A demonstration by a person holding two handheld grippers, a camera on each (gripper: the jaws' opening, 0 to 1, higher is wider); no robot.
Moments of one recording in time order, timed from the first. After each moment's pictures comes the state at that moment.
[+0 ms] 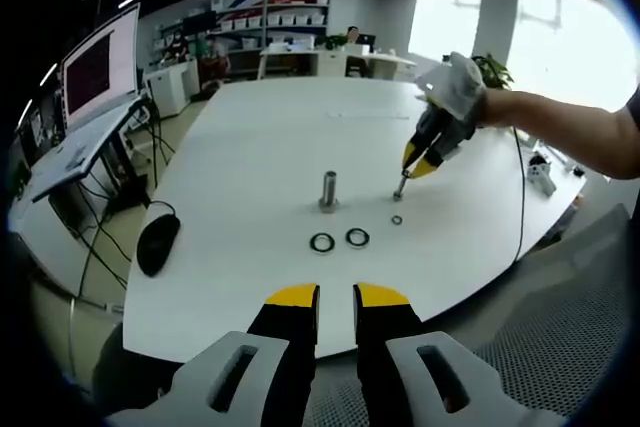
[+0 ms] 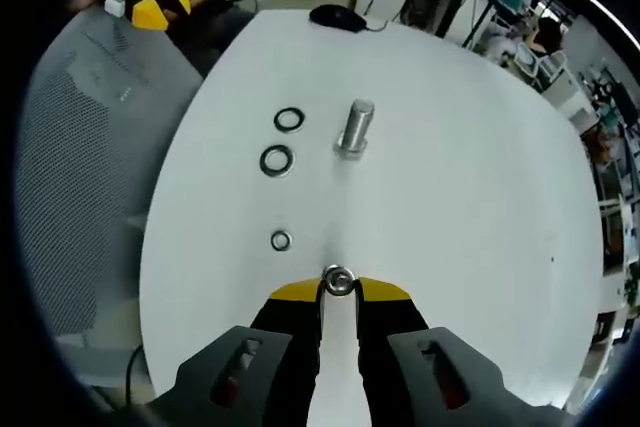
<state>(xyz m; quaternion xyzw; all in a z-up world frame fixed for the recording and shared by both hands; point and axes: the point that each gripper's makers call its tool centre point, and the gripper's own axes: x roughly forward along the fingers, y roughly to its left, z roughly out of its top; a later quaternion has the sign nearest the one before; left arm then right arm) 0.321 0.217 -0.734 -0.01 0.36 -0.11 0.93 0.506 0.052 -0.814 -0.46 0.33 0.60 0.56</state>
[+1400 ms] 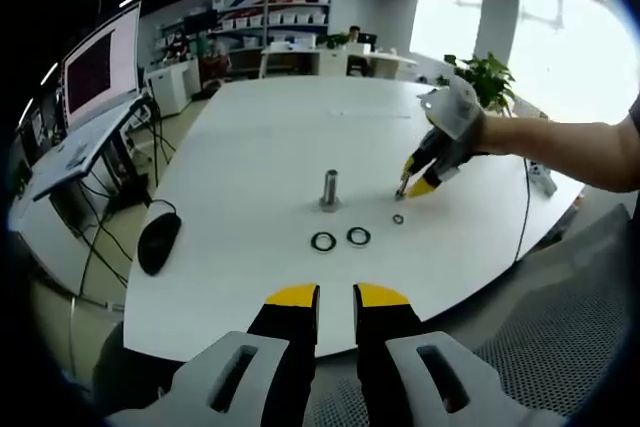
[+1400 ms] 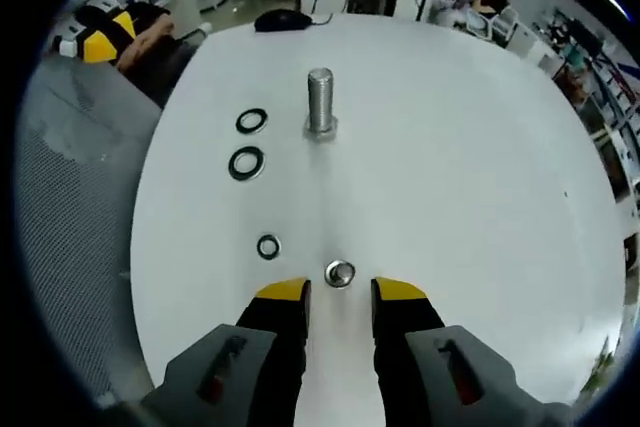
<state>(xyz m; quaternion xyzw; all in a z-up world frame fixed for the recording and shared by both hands) 0.321 0.217 -0.735 -0.01 0.36 -0.11 0.93 0.504 0.040 -0.844 -0.37 0.38 0.55 0.65</state>
